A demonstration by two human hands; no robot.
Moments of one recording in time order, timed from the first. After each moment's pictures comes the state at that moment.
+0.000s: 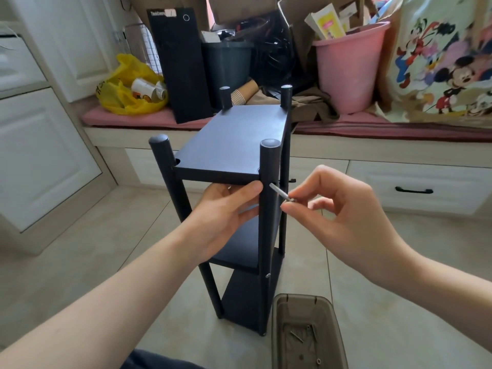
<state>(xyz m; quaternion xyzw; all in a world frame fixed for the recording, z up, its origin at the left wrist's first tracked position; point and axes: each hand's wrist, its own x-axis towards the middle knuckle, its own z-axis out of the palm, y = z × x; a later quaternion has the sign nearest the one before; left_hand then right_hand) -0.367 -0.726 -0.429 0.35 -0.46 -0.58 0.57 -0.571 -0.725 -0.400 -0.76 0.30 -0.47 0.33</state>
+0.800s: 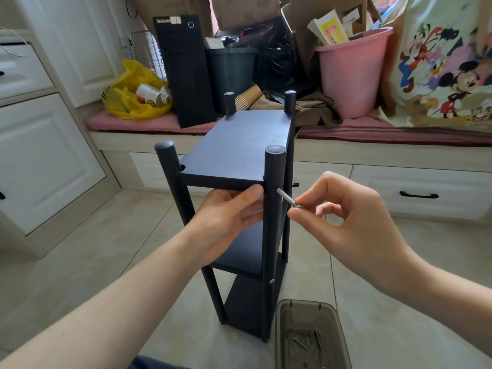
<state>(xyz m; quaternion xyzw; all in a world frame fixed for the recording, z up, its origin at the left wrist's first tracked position) -0.362 -0.726 -0.428 0.33 -0.46 -0.60 0.57 -0.570 -0.724 -0.400 -0.76 0.30 -0.48 0.31</state>
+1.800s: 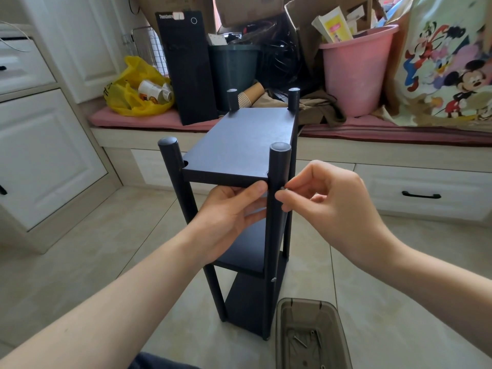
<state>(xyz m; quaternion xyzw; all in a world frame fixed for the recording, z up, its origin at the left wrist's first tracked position) -0.360 -0.729 -0.431 0.32 -0.47 -0.60 0.56 -0.547 -0.741 -0.397 -0.74 0.35 -0.48 0.31</state>
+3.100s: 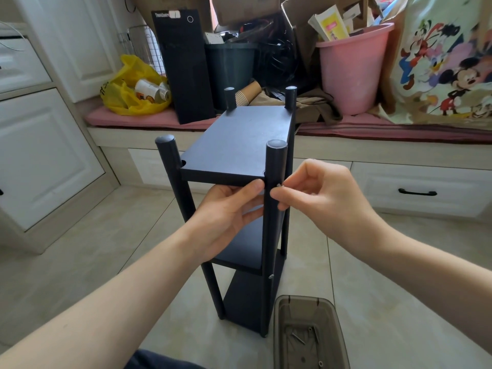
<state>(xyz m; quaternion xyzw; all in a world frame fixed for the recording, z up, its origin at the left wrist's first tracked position) -0.360 -0.729 -0.433 0.31 -0.48 -0.60 0.56 -0.548 -0.745 -0.392 -0.73 0.36 -0.44 0.37</state>
